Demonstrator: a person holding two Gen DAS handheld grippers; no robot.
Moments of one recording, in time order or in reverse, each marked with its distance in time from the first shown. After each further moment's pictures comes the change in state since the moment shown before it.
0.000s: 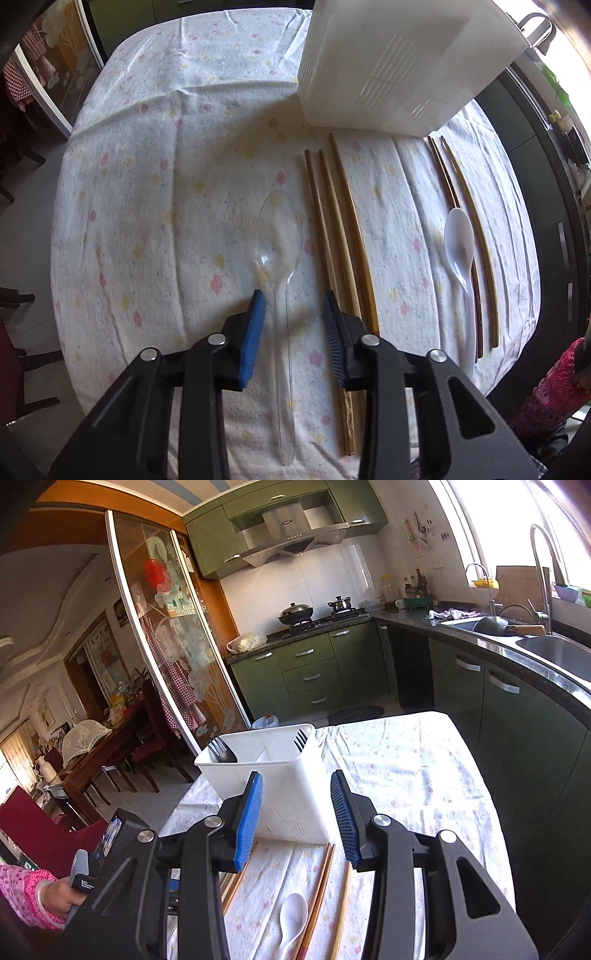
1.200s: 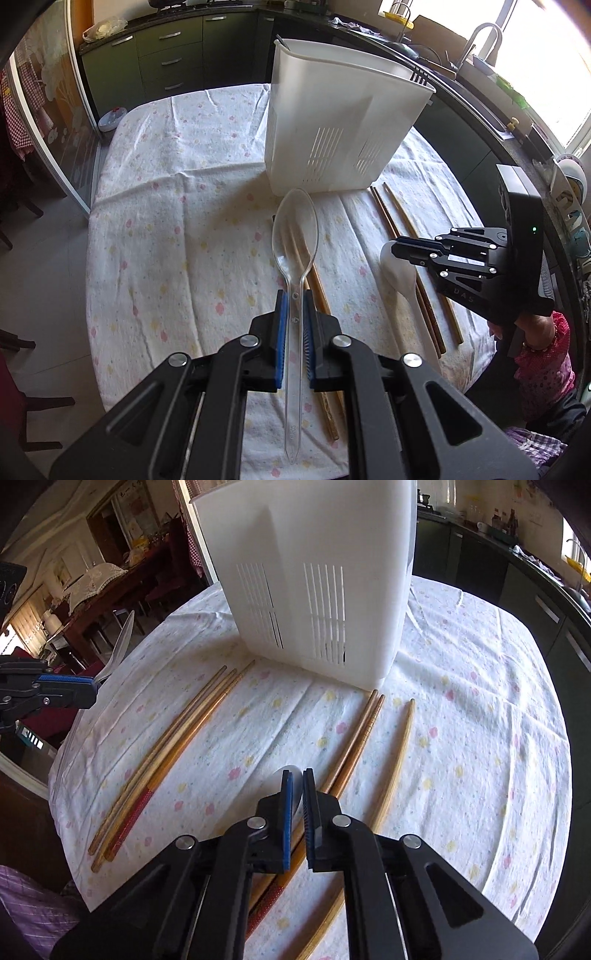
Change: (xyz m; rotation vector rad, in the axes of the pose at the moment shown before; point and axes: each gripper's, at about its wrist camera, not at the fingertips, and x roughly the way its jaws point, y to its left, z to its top) left arm -0.068 -0.017 -0.012 0.094 -0.244 -0.038; right arm 0.112 0.015 -0.090 -0.273 0.546 0.053
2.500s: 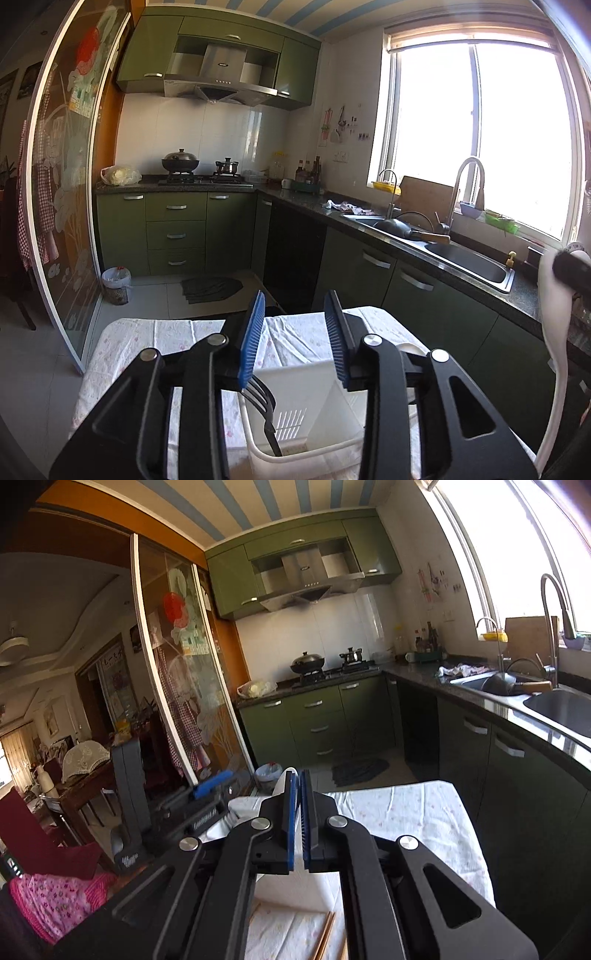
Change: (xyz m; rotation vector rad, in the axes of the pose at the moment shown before) left arm -0.008 -0.025 0.136 0.018 -0.767 0.024; right arm -0.189 -0.014 0.076 0.173 -0.812 -0.145
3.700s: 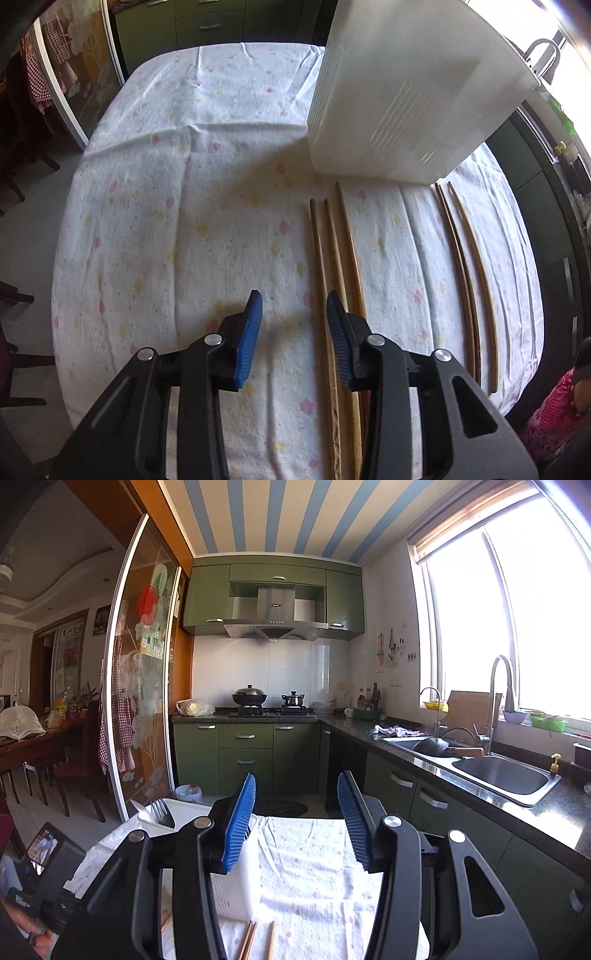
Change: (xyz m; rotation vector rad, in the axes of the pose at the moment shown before) left arm -0.028 0.041 -0.150 -0.127 0.866 0.115; right arm -0.052 0.011 -0.070 -0.212 -0.091 -0.271
